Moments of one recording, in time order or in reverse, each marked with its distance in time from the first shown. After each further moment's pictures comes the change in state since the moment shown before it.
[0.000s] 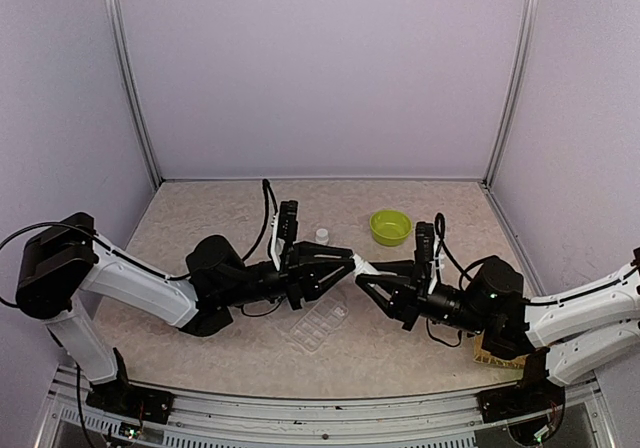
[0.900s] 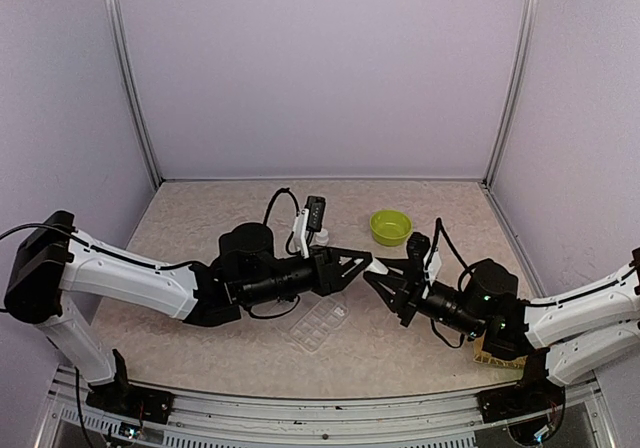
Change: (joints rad) left arm -0.076 -0.054 0.177 -0.571 -0.357 -0.258; right arm -0.015 0.006 -0.026 -0.061 0.179 -0.331
